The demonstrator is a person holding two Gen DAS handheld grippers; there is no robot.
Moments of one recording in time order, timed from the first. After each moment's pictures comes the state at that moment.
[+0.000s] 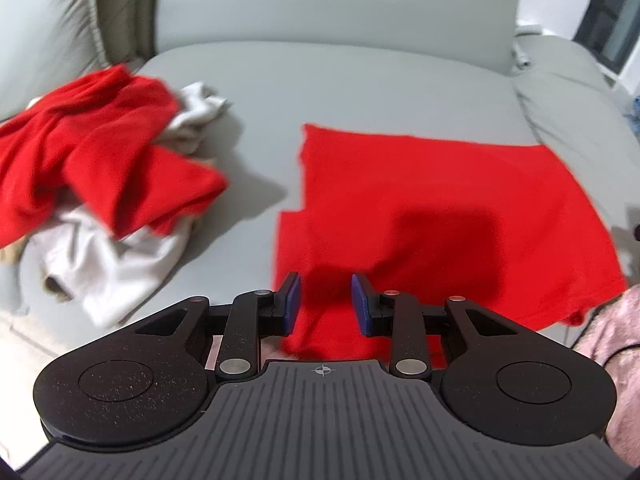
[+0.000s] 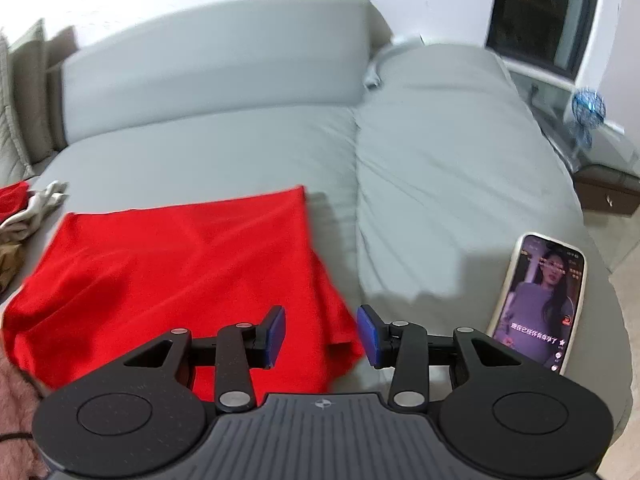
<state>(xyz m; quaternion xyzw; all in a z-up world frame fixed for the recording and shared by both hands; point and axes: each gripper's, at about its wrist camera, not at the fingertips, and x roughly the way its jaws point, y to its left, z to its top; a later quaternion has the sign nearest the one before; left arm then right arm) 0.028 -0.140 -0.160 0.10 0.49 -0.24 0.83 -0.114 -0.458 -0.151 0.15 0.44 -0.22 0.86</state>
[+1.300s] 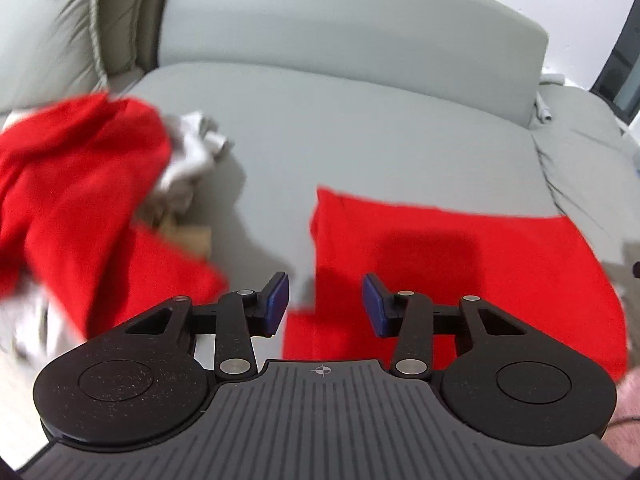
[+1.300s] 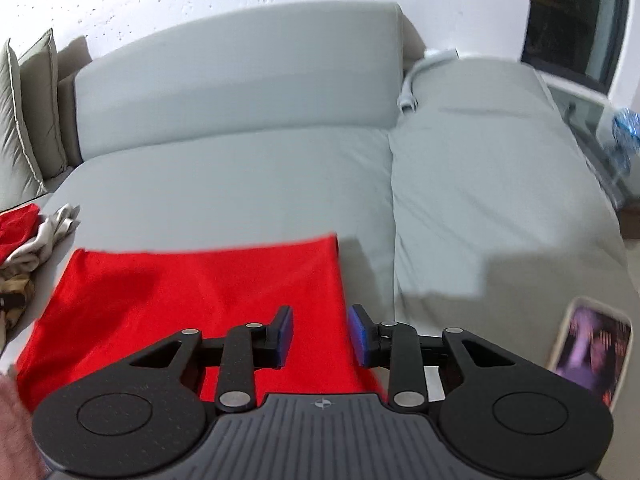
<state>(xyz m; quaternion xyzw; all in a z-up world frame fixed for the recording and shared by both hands) 0.130 -0.152 -0.168 0.06 0.47 -0.21 0.86 -0.046 -0.471 -0.145 0.12 0.40 -0.20 0.89</state>
